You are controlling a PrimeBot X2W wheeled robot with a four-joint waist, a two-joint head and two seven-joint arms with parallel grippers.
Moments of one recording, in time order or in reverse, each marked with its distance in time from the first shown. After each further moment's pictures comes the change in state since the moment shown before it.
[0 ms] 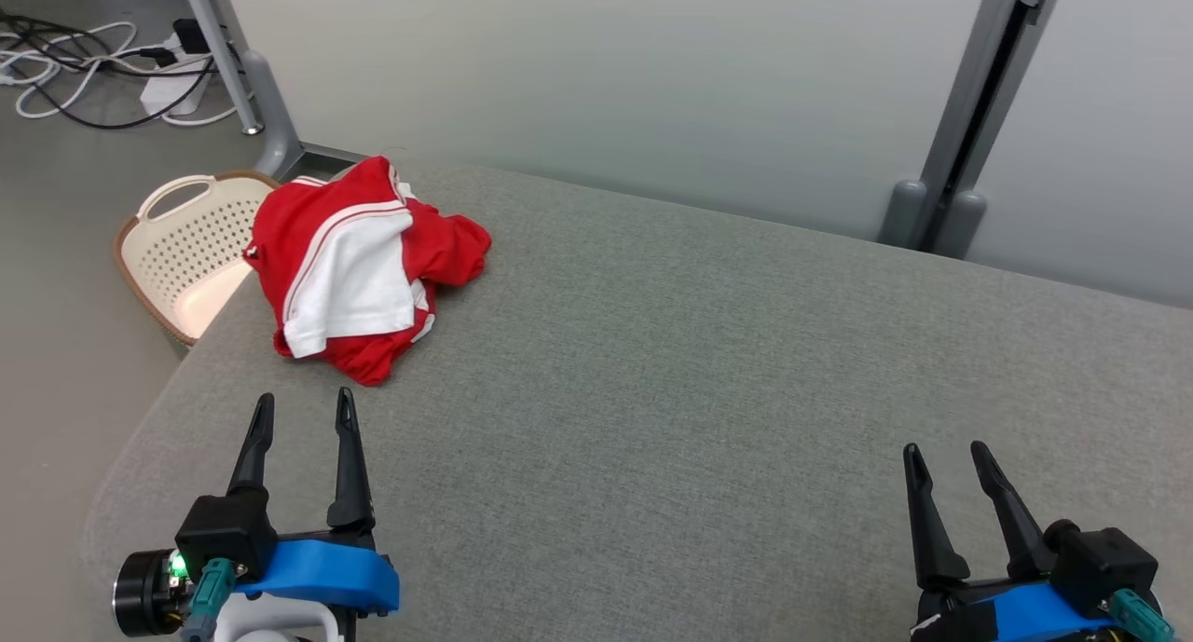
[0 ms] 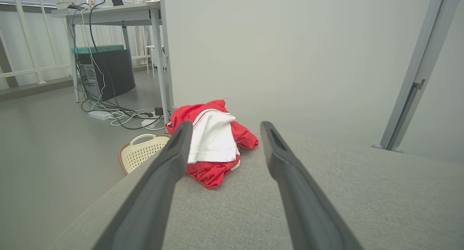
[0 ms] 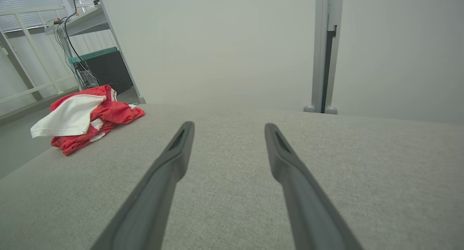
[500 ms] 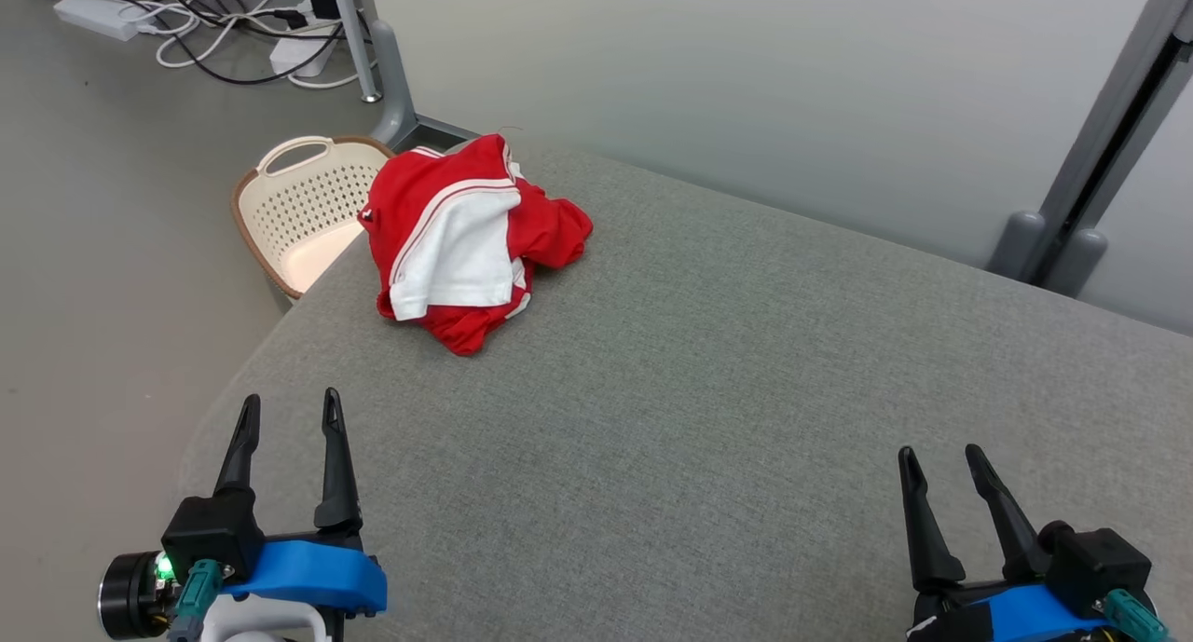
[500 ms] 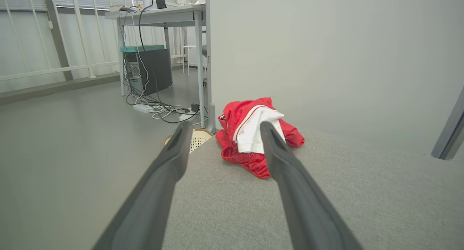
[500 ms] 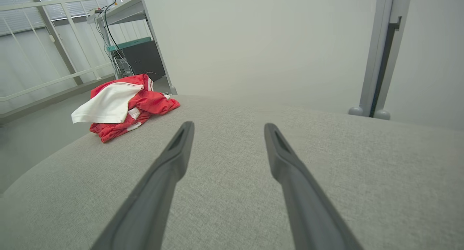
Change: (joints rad) left arm 0.002 0.020 0.002 -0.003 -0.011 0.008 0.001; right arm -0.003 0.000 0.007 0.016 0.002 0.000 -0.002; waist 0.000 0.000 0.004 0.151
